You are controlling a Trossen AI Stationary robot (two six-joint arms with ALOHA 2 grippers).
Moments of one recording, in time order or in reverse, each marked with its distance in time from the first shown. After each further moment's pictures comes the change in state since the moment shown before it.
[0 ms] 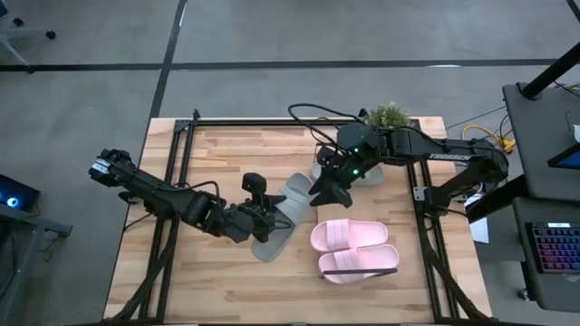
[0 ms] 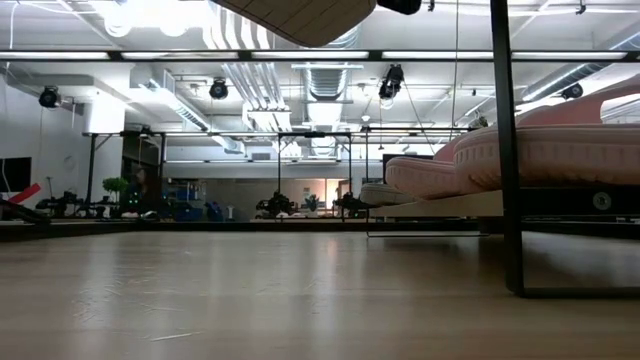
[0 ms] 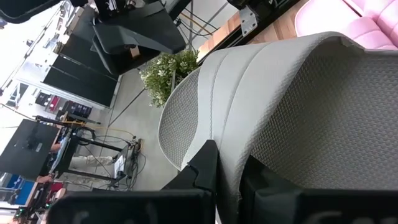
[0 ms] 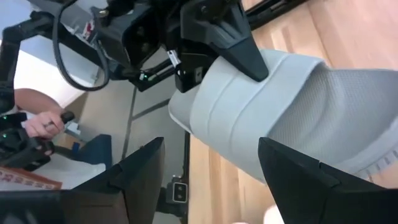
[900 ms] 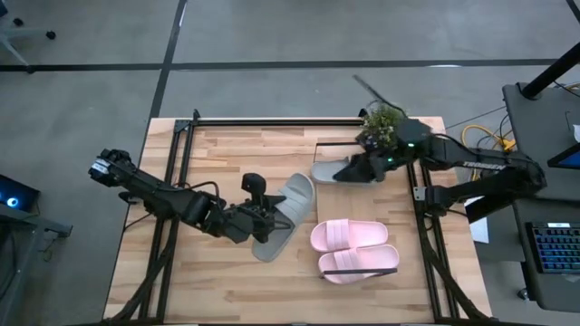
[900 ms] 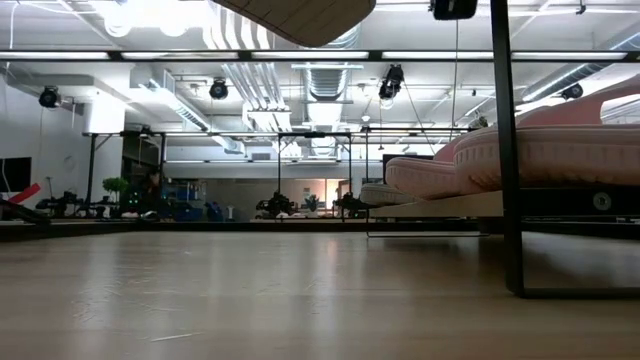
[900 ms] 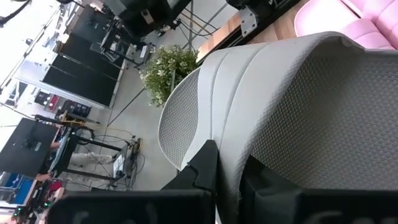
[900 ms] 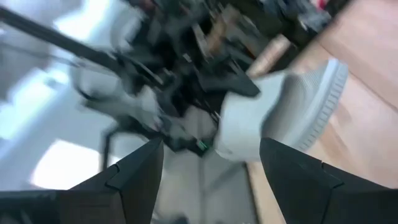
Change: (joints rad) left arm -0.006 0.000 0.000 -0.002 -0.003 -0.009; right arm -0.113 -0.426 -0.507 0.521 0.011 0.509
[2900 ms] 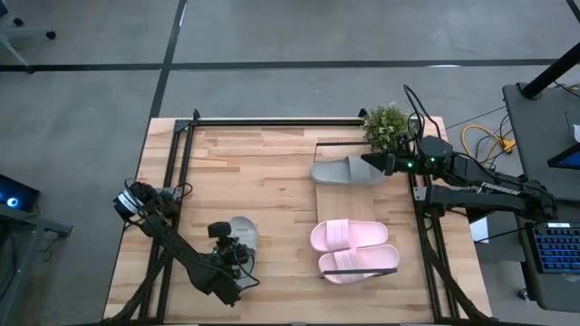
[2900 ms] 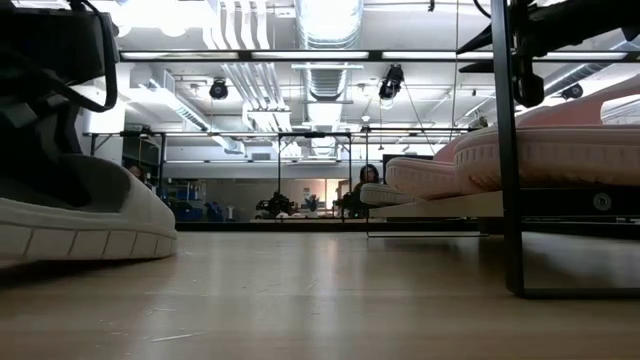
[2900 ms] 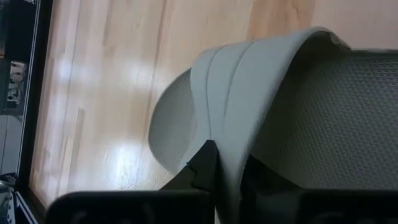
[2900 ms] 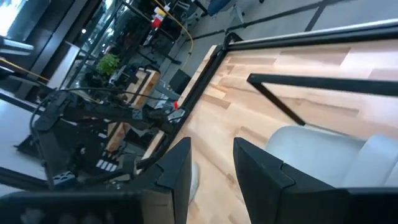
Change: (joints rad) left arm -0.362 0.412 -0.116 -0.736 0.187 -1.456; right arm -0.177 -0.474 -0.471 -0.090 0.451 -0.134
